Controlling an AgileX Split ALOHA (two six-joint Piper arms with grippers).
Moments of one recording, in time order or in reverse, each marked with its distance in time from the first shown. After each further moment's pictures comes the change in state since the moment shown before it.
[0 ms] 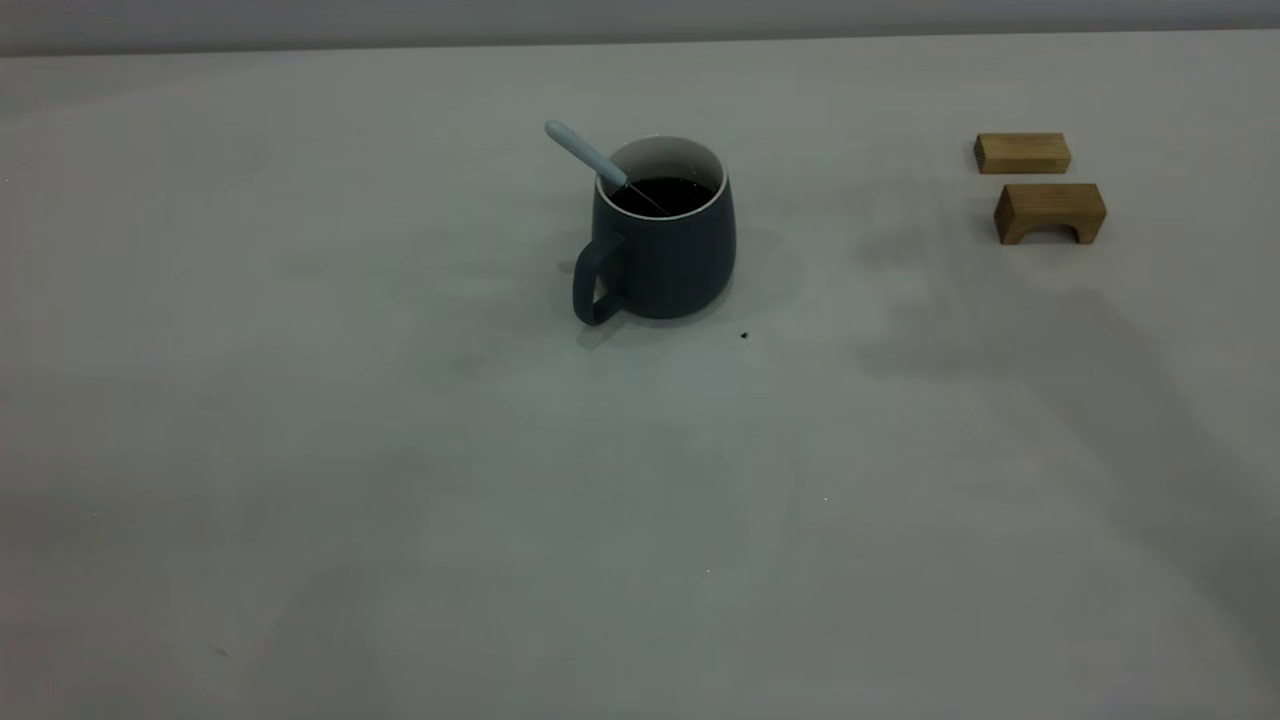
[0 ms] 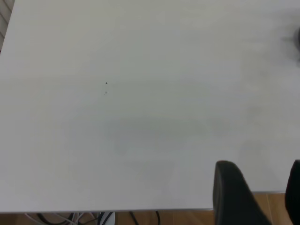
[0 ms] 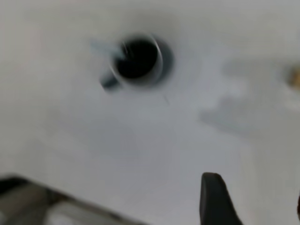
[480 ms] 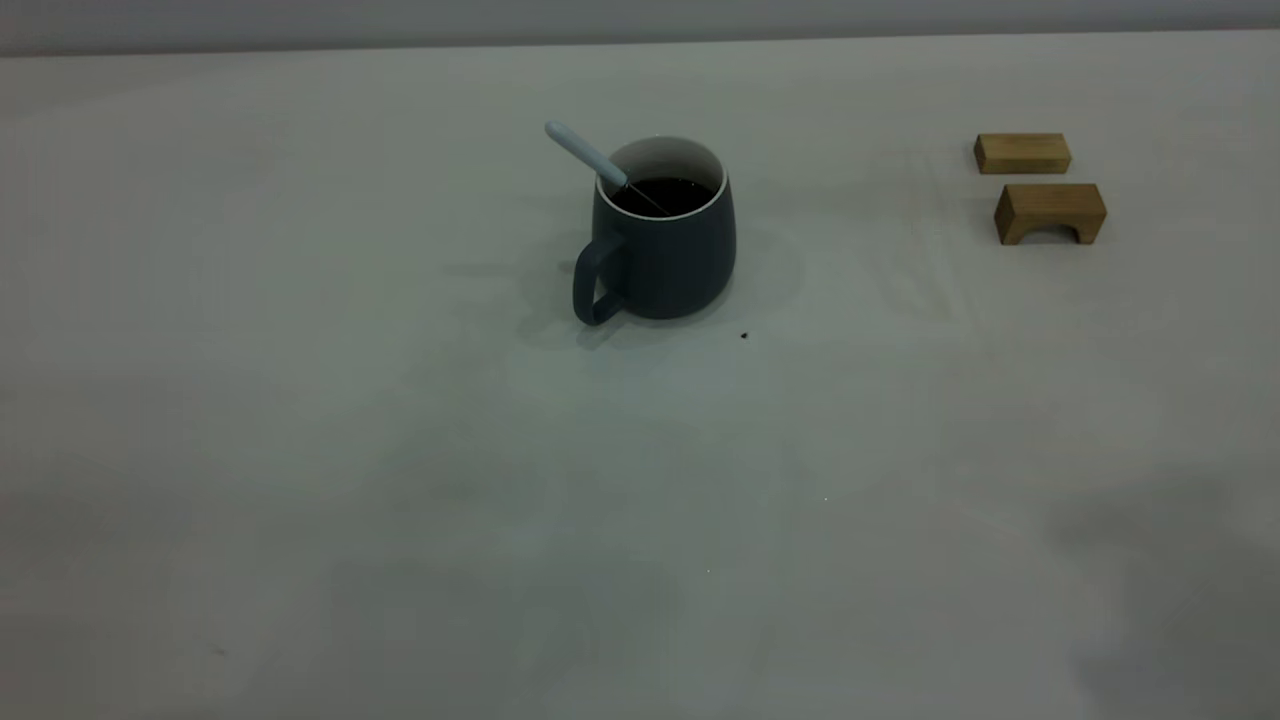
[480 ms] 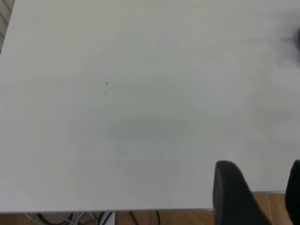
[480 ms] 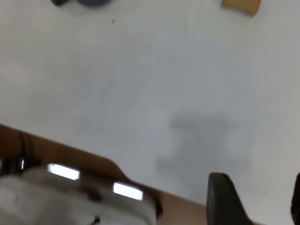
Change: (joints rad) left arm 0.000 0.000 0.000 0.000 0.000 0.000; right arm 0.000 -0.693 0.535 -0.136 0.002 -0.007
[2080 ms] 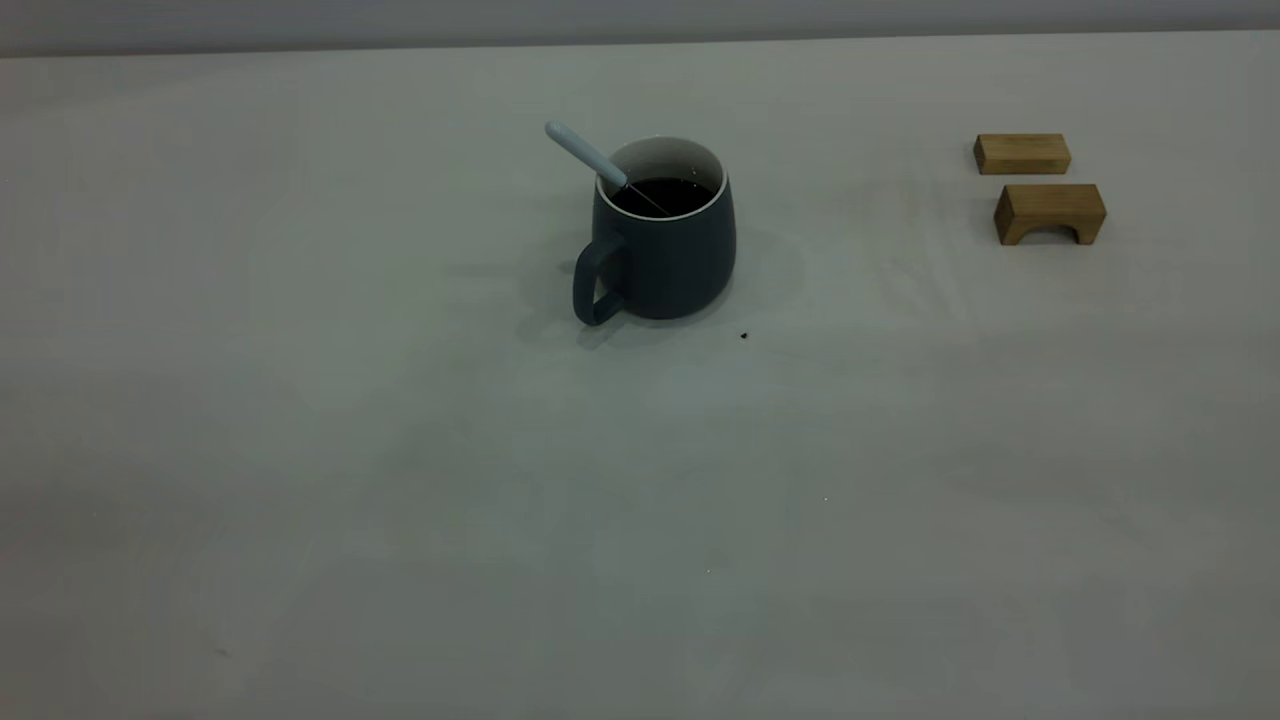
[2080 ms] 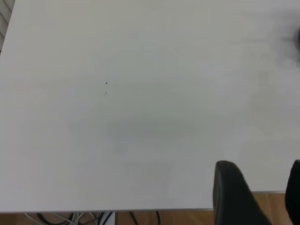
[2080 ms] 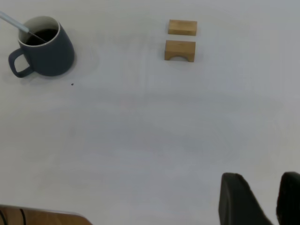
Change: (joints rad) left arm 0.000 0.000 0.000 0.000 0.000 0.000; right arm -0.154 -0.951 0.615 -0.039 -0.101 0.057
